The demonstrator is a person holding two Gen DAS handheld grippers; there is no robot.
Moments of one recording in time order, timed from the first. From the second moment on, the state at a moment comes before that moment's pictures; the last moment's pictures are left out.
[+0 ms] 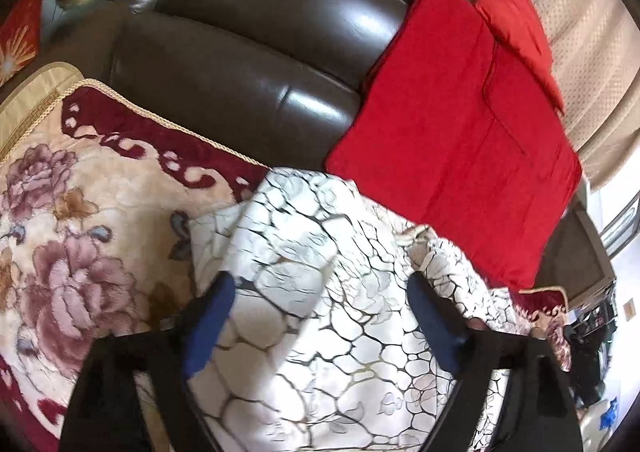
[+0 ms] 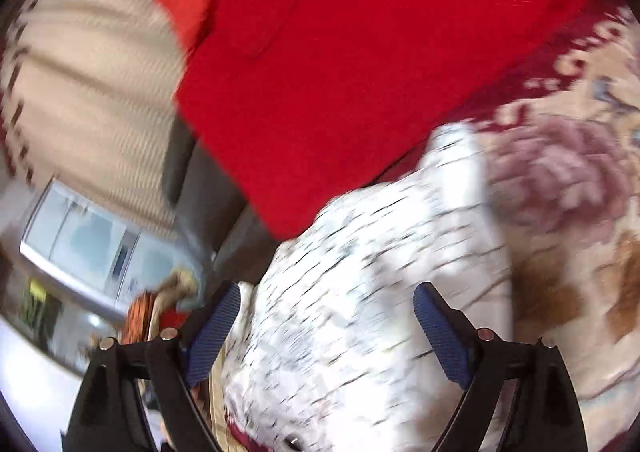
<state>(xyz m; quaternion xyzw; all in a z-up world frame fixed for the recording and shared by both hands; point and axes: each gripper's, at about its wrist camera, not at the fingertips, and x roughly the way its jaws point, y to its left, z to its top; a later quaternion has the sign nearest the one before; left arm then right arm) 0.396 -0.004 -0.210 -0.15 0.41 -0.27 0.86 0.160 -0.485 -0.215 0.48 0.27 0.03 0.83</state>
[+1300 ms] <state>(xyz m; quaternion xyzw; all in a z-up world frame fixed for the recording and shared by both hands) 0.422 0.054 -0.286 -0.03 0.51 -0.07 0.86 0.216 -0.376 -0.202 0.41 0.36 0.03 0.84</state>
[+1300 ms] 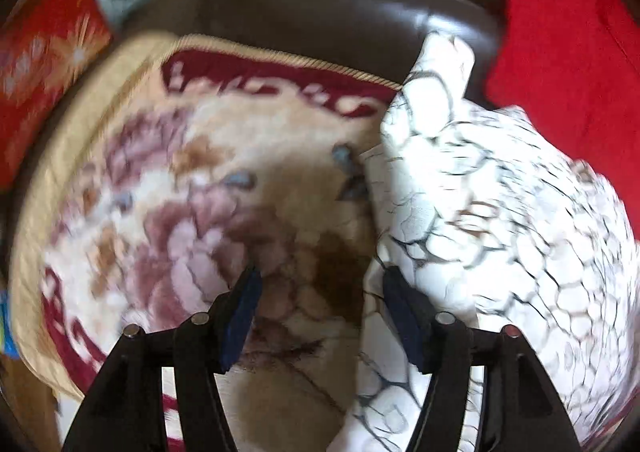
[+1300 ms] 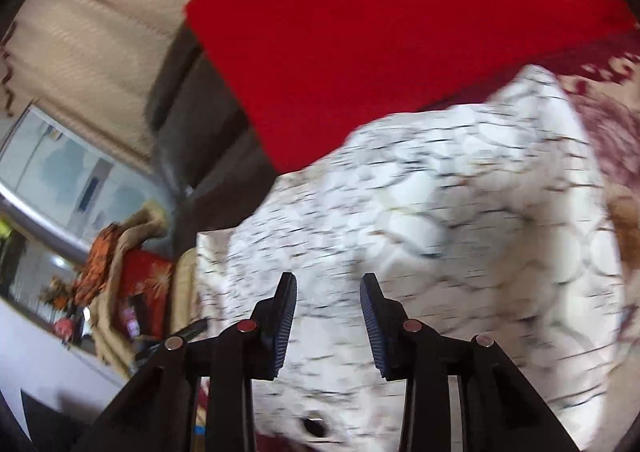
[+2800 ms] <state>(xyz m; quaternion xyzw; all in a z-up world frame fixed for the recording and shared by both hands) 0.418 0.004 -0.291 -0.08 0.46 -0.07 0.88 0.216 -0.469 -0.236 0.40 0.33 -0.17 0.84</state>
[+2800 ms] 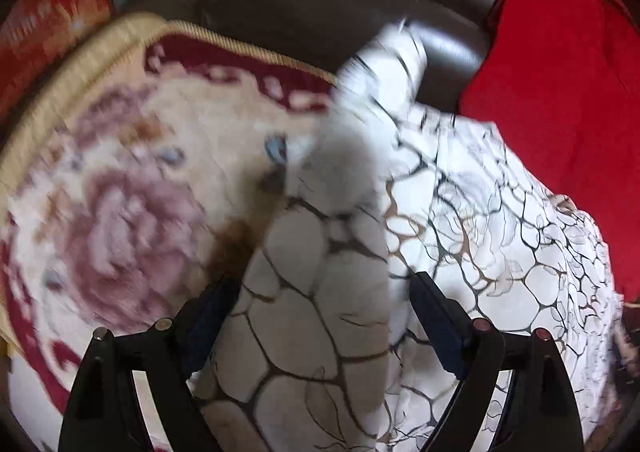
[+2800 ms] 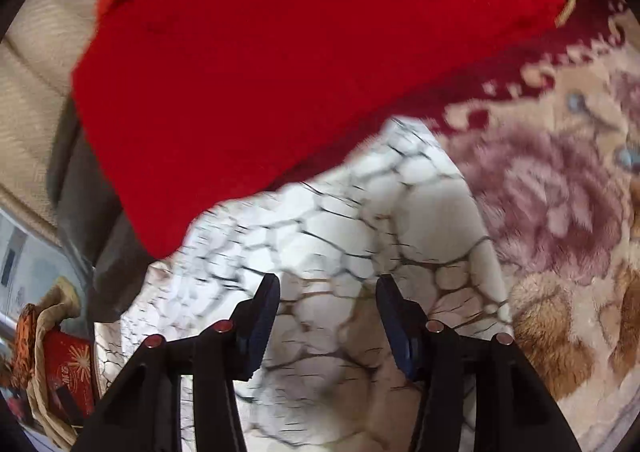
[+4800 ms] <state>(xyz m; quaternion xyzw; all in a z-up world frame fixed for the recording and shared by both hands) 0.355 -0.021 -0.235 0.05 0.32 -0.03 0.95 0.175 -0.417 -0.180 0.31 0.33 -0.10 0.89</state>
